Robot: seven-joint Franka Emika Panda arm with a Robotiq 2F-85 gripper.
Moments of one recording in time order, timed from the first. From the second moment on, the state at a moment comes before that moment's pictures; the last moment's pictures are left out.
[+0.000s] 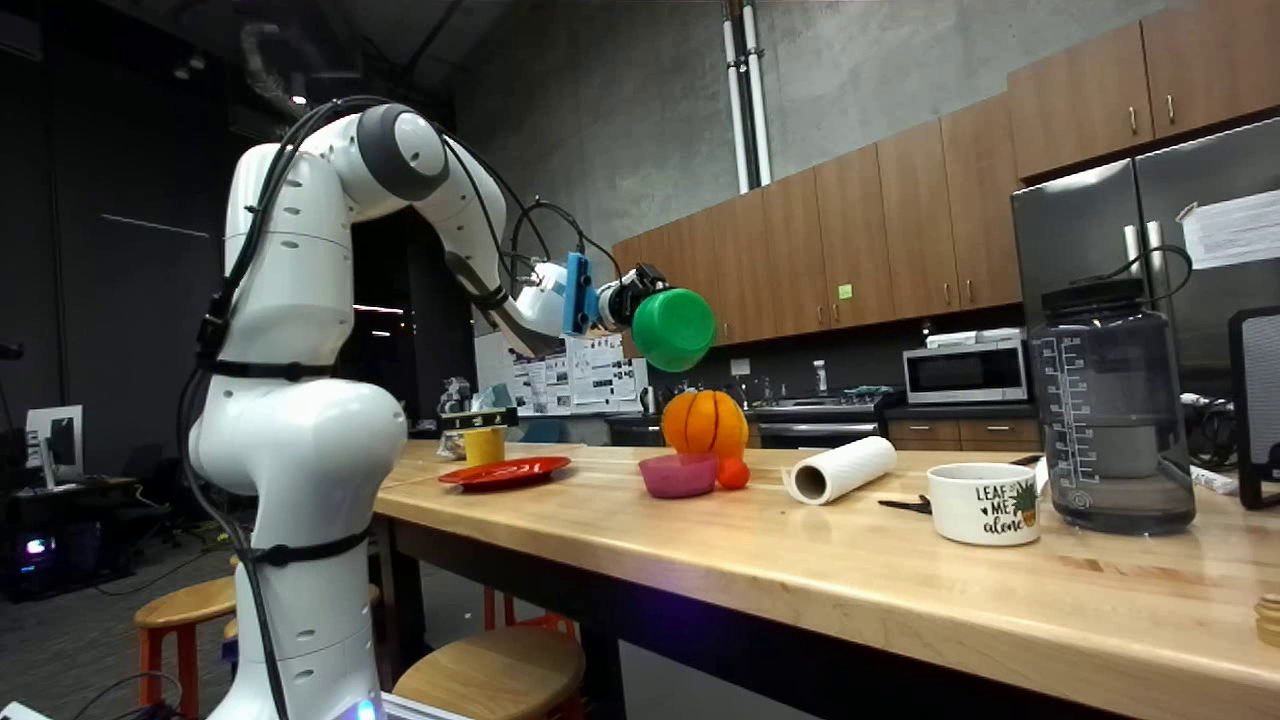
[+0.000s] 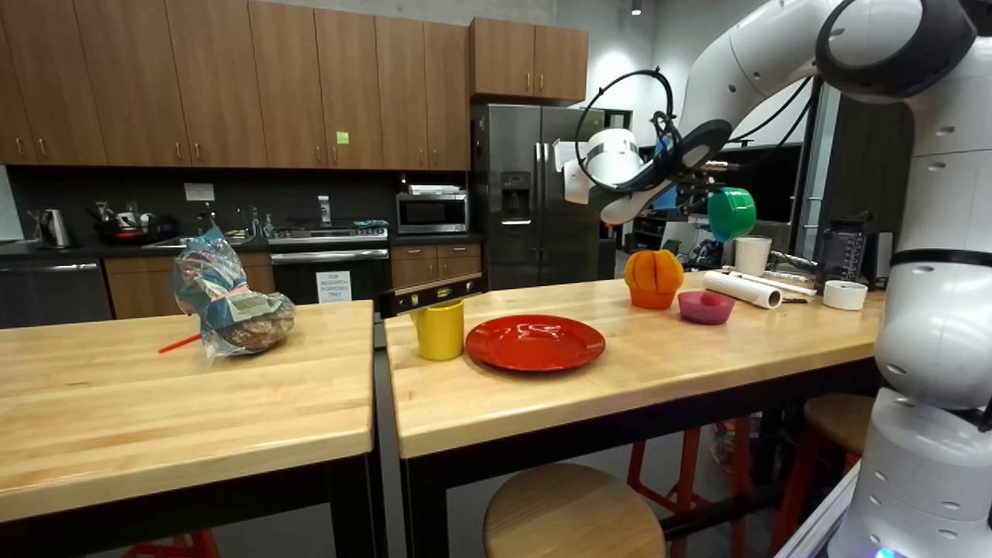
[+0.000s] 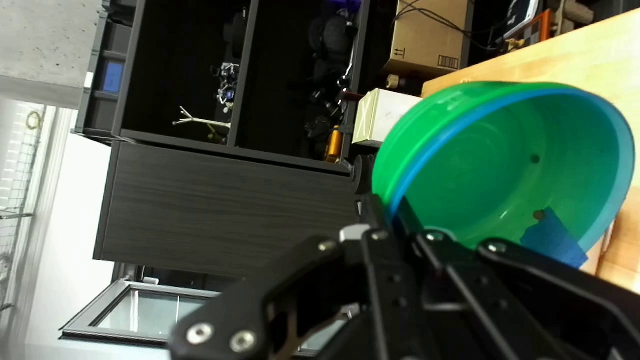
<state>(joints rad) 0.00 0.05 0.02 -1.97 -1.24 1.09 0.40</state>
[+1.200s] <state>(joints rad) 0.04 0.06 0.06 -1.92 -1.25 1.03 0.36</state>
